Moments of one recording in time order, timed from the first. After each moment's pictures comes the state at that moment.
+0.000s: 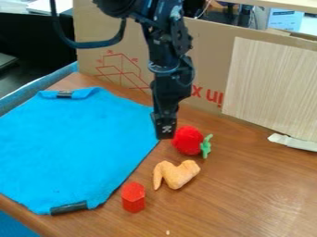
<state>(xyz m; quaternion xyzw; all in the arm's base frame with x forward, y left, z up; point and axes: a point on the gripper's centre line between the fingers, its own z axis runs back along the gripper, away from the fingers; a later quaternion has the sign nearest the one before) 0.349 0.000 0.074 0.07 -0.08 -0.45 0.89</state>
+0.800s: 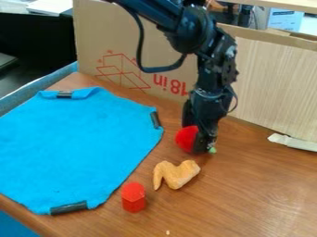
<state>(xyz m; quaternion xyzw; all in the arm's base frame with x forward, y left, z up) 0.393 -0.038 0.019 0.08 -0.04 -0.38 0.92</state>
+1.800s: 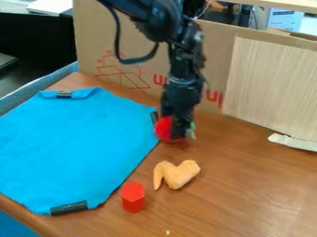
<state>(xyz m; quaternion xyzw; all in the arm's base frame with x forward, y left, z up) 0.397 0.019 0.020 0.06 -0.02 -0.30 0.95</state>
